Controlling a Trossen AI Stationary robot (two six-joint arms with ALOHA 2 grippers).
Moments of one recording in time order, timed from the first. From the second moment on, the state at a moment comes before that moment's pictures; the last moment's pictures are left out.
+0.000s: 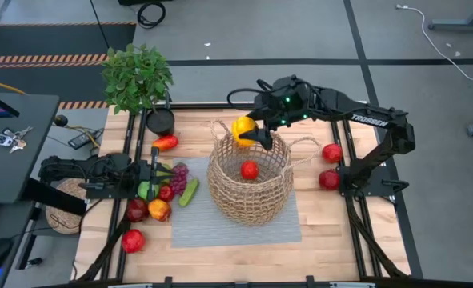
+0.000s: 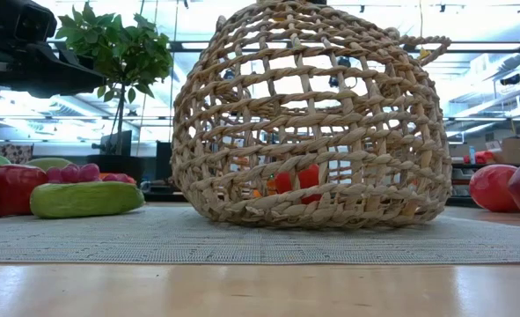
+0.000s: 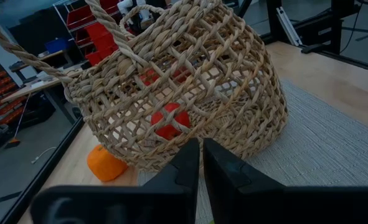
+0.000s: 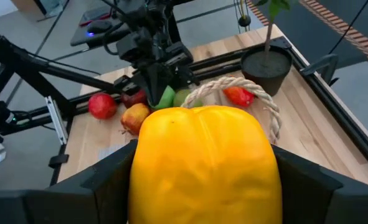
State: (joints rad) left arm -0.10 0.01 0.09 -0.20 -0.09 0.33; right arm -0.19 1.51 1.69 -0.68 -0.18 0.18
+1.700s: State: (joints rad) left arm -0.09 0.01 0.09 -0.20 -0.09 0.33; right arm -0.13 1.51 1.80 -0.73 -0.07 0.15
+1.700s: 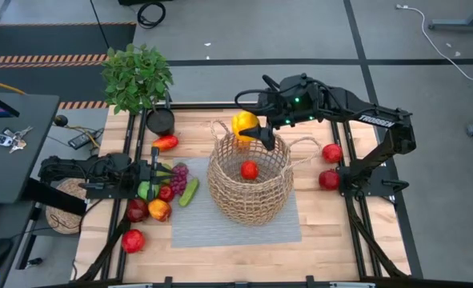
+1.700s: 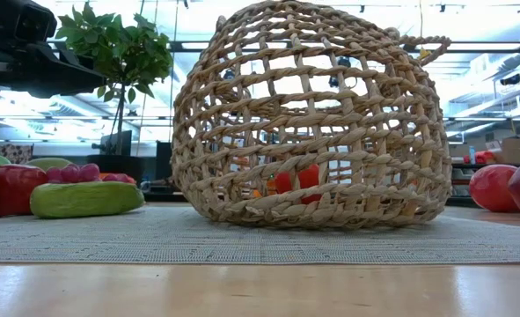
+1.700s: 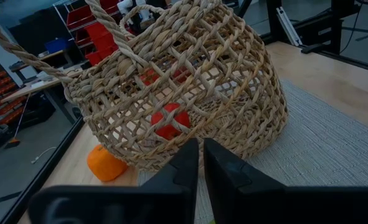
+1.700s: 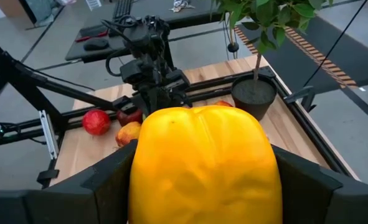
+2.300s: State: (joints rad) left arm -0.09 0.01 0.09 -0.20 -0.09 0.33; right arm -0.05 1.51 1.80 -0.77 0.01 -0.51
